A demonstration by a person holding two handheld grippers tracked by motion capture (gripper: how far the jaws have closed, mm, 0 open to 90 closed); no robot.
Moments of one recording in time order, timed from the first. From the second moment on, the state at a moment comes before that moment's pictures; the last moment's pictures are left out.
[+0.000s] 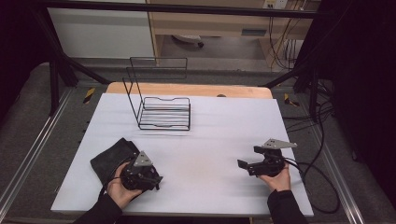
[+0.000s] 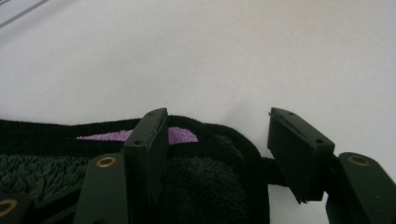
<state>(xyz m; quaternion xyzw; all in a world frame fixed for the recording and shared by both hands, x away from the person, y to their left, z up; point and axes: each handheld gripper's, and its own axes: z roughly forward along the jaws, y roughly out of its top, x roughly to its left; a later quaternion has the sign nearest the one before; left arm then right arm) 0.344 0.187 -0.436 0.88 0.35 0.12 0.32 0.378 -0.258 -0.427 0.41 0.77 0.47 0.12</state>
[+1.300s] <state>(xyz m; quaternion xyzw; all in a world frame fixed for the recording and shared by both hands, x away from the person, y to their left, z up) 0.343 0.207 -0.436 0.84 0.42 0.13 0.32 0.378 -0.257 -0.427 0.41 0.78 0.47 0.11</state>
